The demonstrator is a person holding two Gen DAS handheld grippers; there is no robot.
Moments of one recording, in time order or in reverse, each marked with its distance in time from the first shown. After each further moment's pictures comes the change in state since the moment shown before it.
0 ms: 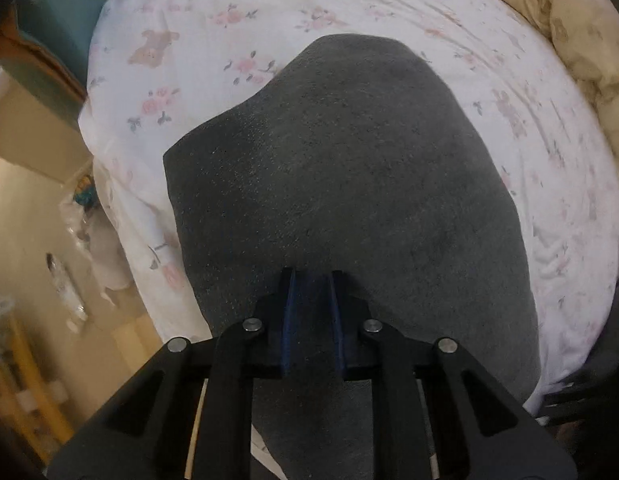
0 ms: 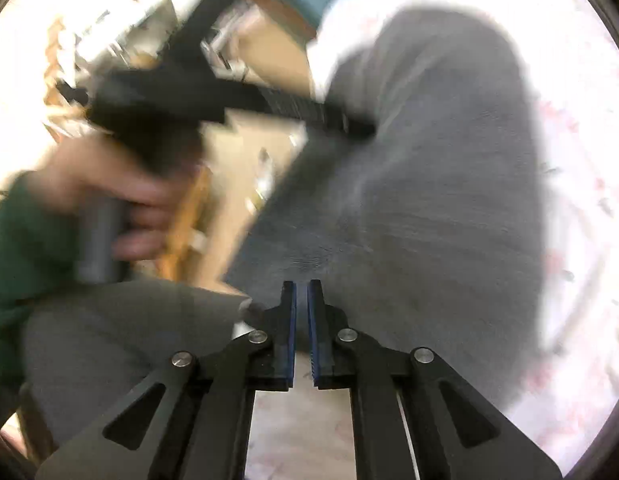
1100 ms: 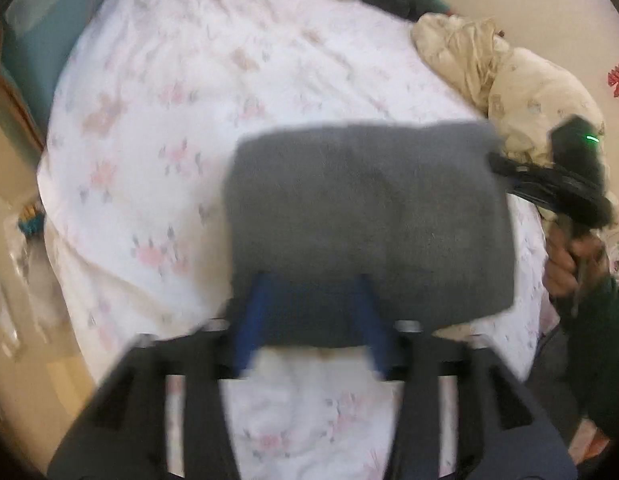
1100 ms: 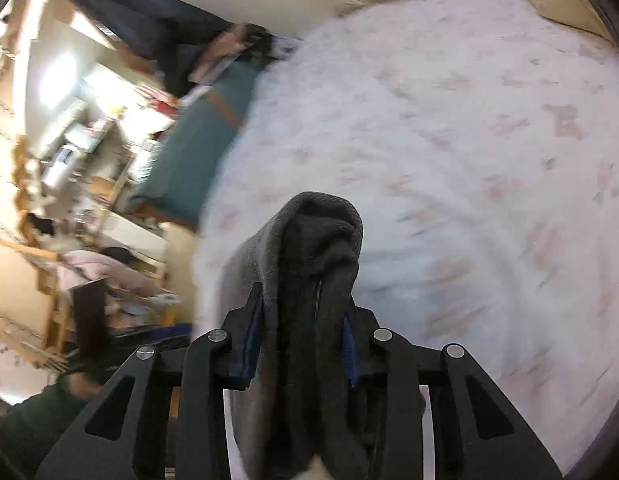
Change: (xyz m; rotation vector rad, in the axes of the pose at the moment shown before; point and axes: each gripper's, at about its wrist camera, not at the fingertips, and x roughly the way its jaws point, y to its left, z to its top) left arm -0.054 -0.027 0.025 -0.028 -0.278 -0.239; right arm -0.189 -0.191 0.108 0.210 -0.270 -0.161
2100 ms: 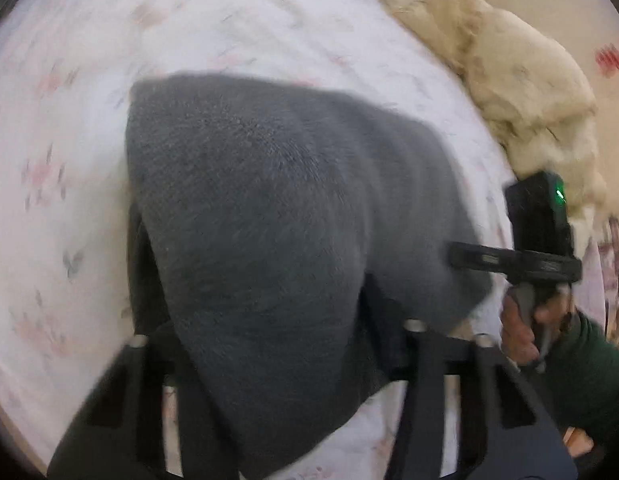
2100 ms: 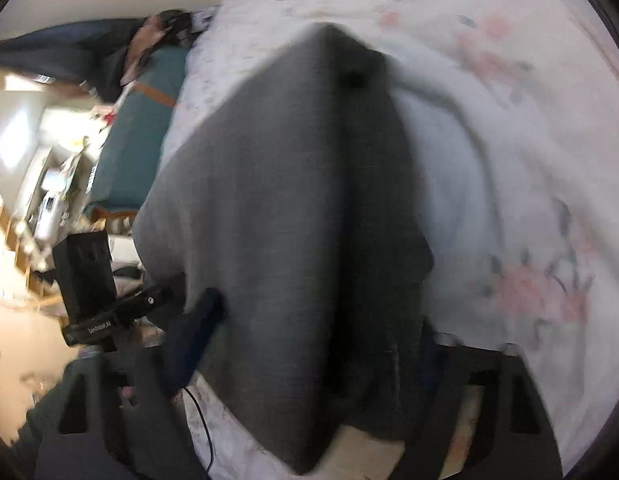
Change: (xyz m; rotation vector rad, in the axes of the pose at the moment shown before) left arm 0.101 -0.042 0.040 0.074 0.172 -0.170; right arm 0.040 -0.067 -0.075 0.260 0.131 0.066
